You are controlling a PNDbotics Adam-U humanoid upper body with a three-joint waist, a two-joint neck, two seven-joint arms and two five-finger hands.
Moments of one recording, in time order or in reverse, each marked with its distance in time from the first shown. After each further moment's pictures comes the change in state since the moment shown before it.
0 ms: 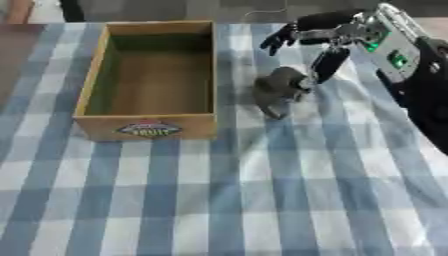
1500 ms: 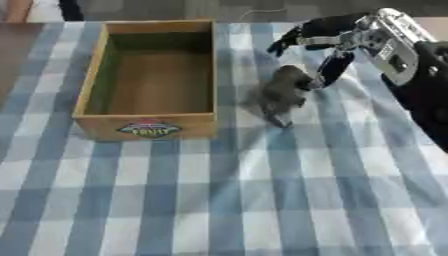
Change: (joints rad) left arm -0.001 0.000 0.000 0.000 0.003 0.000 0.000; right arm 0.000 -0.016 0.019 0.045 0.048 -0.035 -0.035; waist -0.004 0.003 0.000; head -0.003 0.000
